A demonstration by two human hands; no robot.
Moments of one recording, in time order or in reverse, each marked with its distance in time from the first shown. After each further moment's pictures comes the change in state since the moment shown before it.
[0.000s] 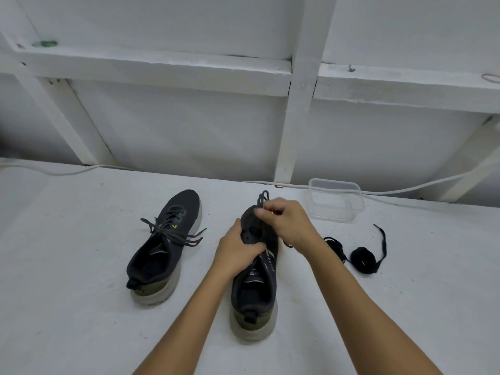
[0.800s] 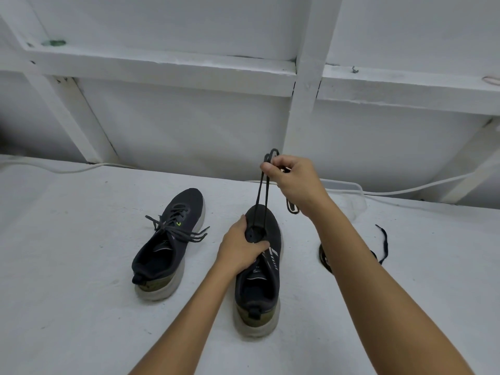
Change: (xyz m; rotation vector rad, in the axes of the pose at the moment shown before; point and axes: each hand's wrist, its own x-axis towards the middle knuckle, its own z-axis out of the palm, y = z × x) left_hand 0.004 -0.004 0.001 0.076 0.009 0.058; right_hand 0.020 -0.069 -0.020 0.012 0.127 -0.124
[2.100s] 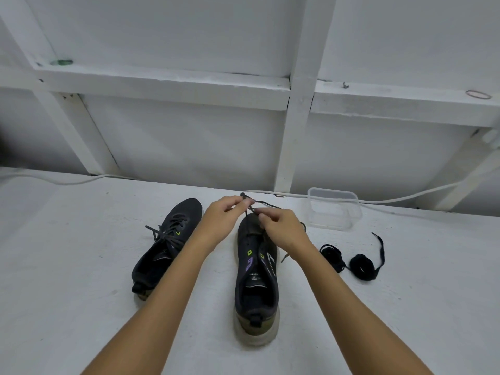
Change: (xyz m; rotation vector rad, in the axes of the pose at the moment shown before) left_hand 0.020 0.040 -0.063 -0.226 0.035 0.179; right_hand -0.035 0.058 0.026 -0.125 -0.100 0.179
